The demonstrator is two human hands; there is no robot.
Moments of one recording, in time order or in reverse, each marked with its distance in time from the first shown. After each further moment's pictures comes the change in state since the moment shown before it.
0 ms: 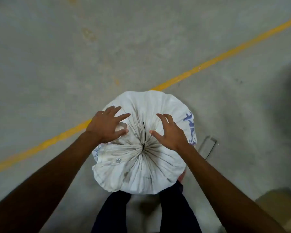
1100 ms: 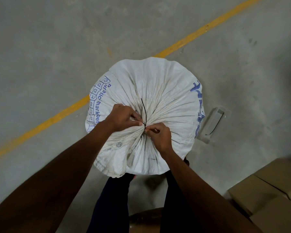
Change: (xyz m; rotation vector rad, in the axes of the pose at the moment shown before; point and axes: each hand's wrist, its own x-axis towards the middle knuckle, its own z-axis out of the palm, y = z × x) left_hand 0.042 0.030 0.127 -0.571 -0.117 0.078; right_hand -0.037 0.015 0.168 0.744 0.196 0.420
